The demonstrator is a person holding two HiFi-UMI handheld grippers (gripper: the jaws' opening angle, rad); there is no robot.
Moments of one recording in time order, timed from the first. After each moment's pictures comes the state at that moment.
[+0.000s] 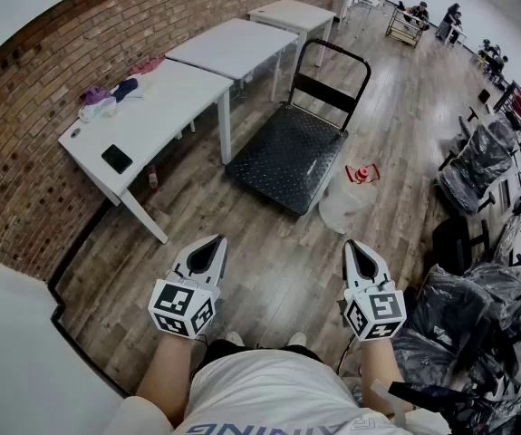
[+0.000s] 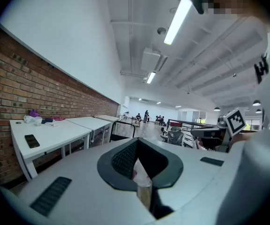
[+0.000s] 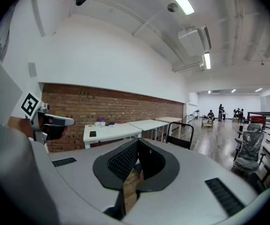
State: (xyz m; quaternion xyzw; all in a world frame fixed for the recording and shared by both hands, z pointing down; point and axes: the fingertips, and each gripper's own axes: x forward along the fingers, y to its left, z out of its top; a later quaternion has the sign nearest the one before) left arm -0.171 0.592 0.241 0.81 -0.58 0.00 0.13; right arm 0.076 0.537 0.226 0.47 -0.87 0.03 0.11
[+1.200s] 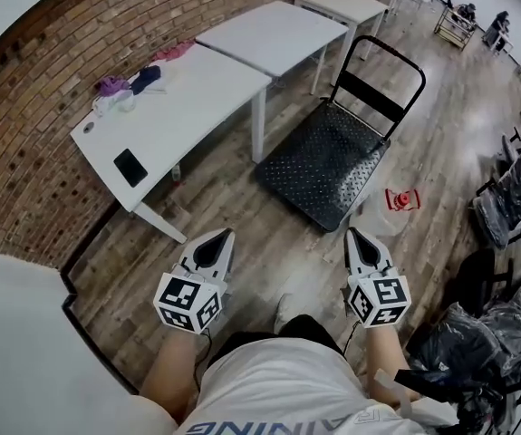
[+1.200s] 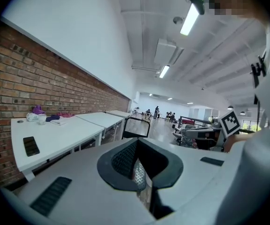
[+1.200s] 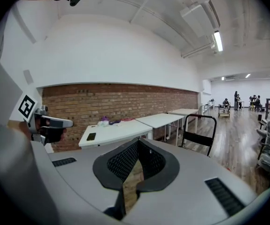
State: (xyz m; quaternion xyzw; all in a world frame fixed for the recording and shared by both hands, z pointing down) left arm -0.259 0.445 0.273 0.77 -0.62 0.02 0.16; right arm -0.039 0.351 0.277 0.40 -0.90 0.08 0.12
